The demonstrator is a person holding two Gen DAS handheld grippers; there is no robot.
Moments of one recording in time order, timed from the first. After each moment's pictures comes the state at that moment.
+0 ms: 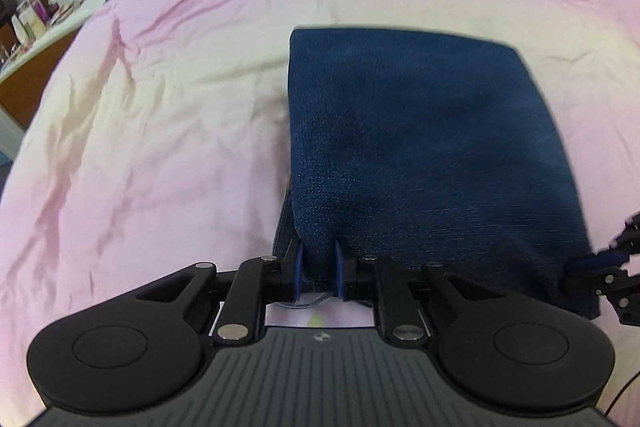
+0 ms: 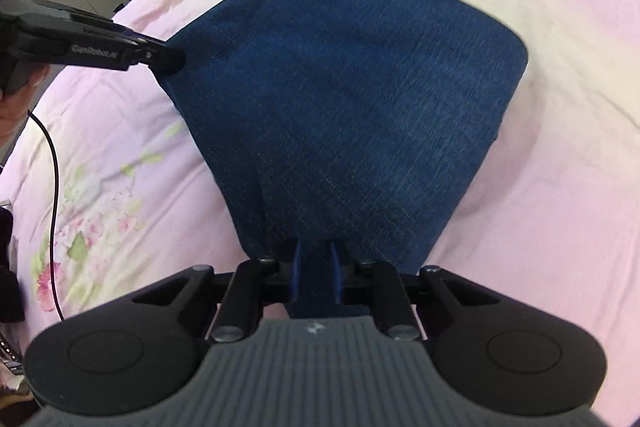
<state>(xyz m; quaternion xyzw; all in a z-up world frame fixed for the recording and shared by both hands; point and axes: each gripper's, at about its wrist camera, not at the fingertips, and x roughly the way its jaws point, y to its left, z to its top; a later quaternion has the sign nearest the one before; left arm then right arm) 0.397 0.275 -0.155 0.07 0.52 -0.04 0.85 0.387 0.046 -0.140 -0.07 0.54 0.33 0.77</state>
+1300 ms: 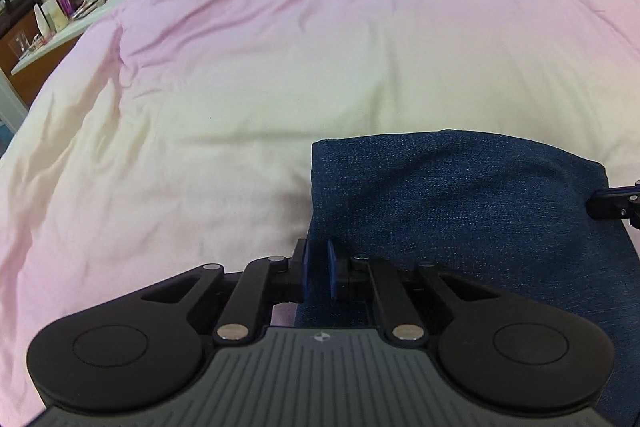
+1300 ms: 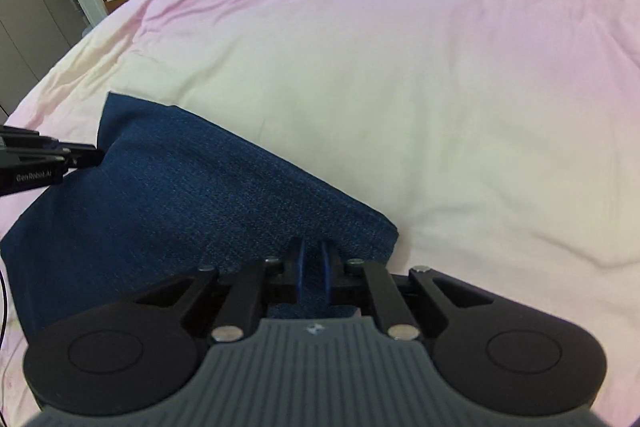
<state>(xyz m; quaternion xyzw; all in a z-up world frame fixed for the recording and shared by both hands) 0.489 0.268 -0.182 0.04 0.48 0.03 0.87 0.566 0.022 -0.190 -0.04 0.49 0.25 0.84</state>
